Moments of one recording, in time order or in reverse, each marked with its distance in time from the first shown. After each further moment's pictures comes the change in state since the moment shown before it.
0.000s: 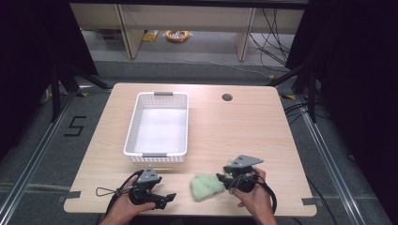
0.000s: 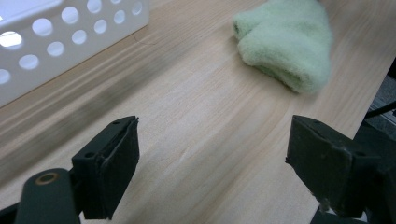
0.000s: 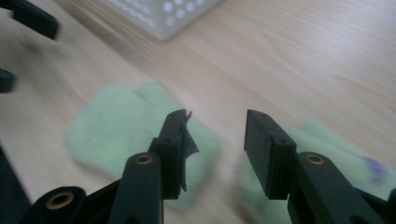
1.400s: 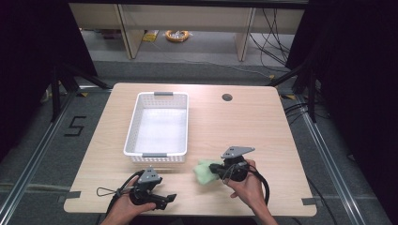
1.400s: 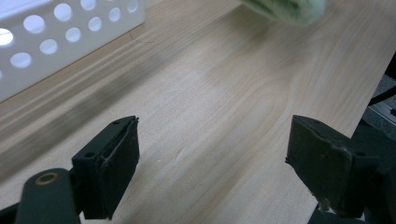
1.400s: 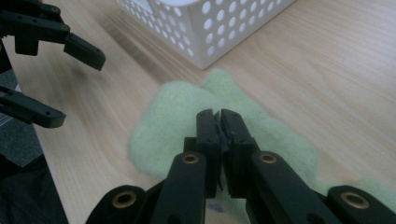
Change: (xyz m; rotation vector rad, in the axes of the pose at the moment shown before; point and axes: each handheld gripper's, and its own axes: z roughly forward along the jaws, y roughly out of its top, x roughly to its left) left arm 0.000 0.000 0.001 0.017 -0.002 0.016; right arm 0.008 0.028 0.020 -0.005 0.157 -0.001
